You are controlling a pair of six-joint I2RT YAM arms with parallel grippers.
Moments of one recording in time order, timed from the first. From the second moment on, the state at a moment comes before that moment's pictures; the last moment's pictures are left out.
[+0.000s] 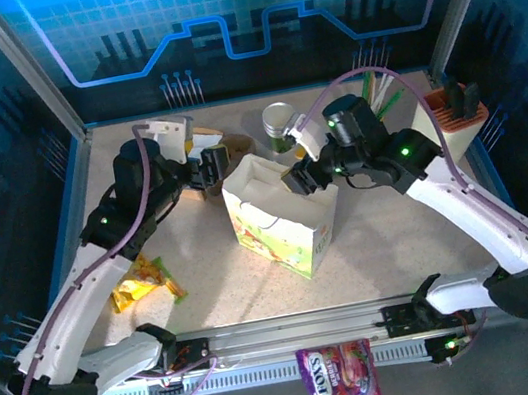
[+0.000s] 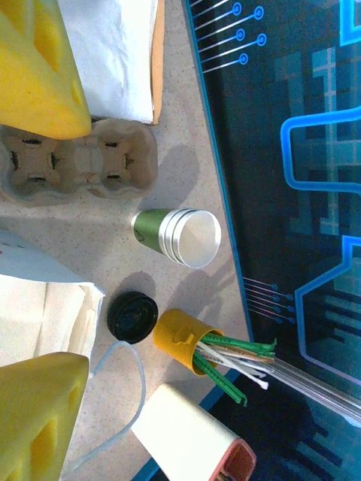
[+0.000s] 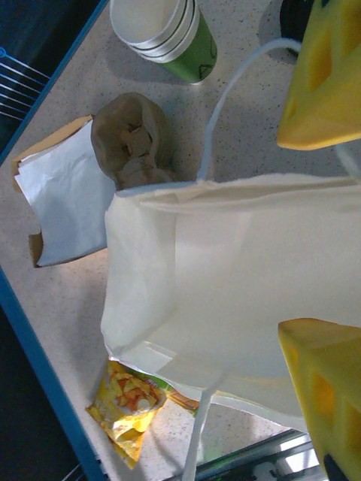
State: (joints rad) left arm -0.47 1.09 1.23 -0.47 0.02 -0.20; right arm 0.63 1.27 1.45 -0.83 -0.24 -0.11
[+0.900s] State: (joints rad) left arm -0.19 0.99 0.57 0.18 -0.24 -0.22; right arm 0.18 1.04 0.98 -0.47 0.17 0.12
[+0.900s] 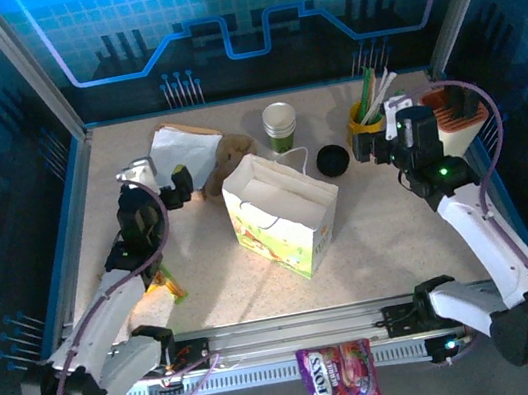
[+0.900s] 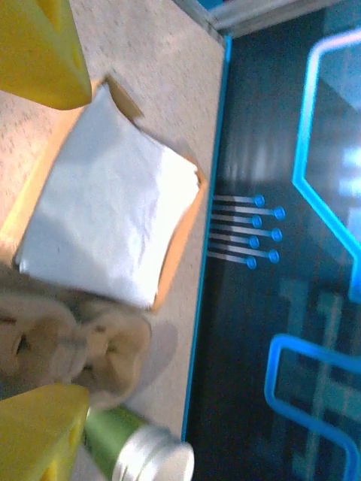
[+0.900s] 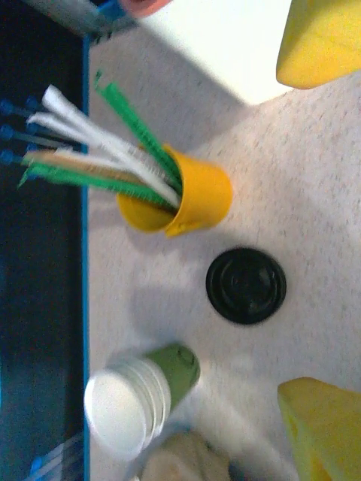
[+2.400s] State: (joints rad) left arm -0.04 1.56 0.32 0.93 -0.12 -0.11; right arm 0.10 1.52 0.41 0.73 0.12 -0.05
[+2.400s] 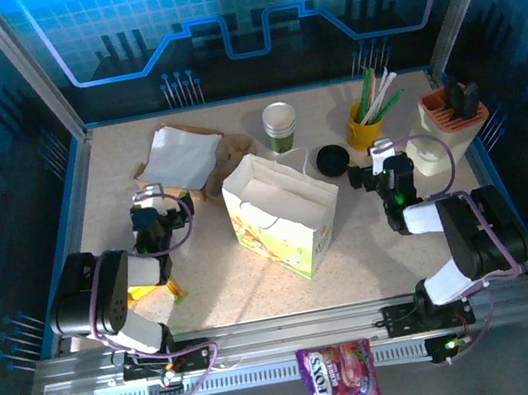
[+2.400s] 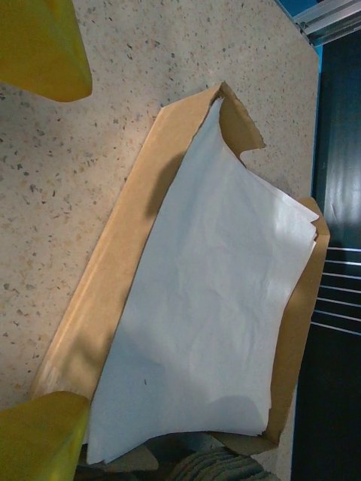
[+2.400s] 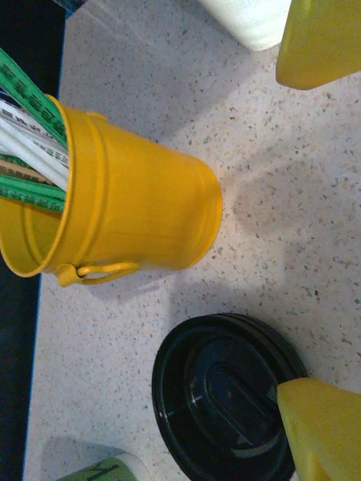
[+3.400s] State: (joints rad) left arm -0.04 1.56 0.31 0.97 -0.09 -0.11; right arm 0.10 1.53 0.40 0.76 0.10 -0.05
